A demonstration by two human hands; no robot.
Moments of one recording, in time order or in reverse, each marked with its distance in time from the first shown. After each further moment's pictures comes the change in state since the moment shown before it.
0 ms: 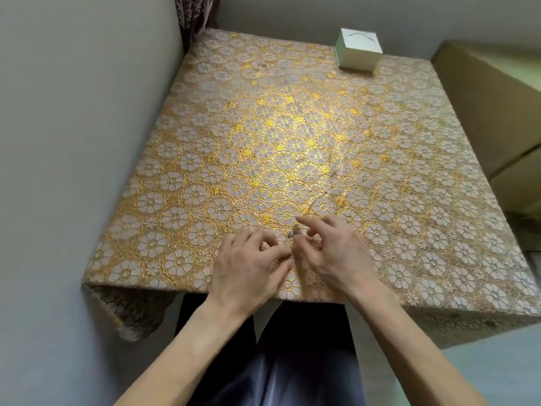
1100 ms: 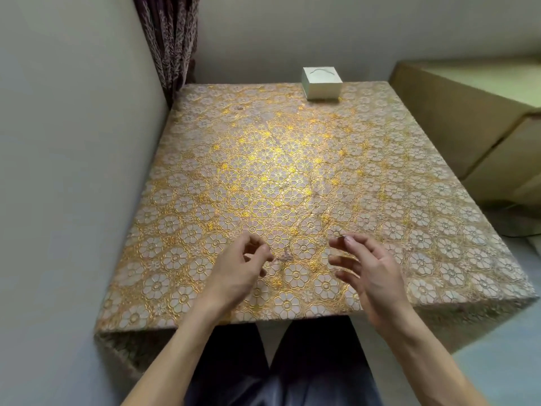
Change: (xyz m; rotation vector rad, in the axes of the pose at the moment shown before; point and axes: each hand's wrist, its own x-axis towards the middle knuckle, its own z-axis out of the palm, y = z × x) left_hand 0.043 0.000 -0.047 -0.782 -0.313 -0.492; right_hand -0.042 -0.005 -0.048 1.363 0.263 0.496
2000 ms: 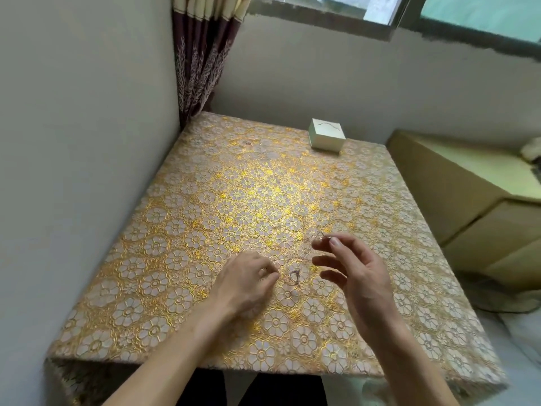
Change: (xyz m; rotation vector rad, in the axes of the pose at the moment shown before) left_hand 0.073 -0.009 0.025 0.543 0.042 0.315; right_hand 0.027 -0.064 0.026 -0.217 -0.200 -0.249
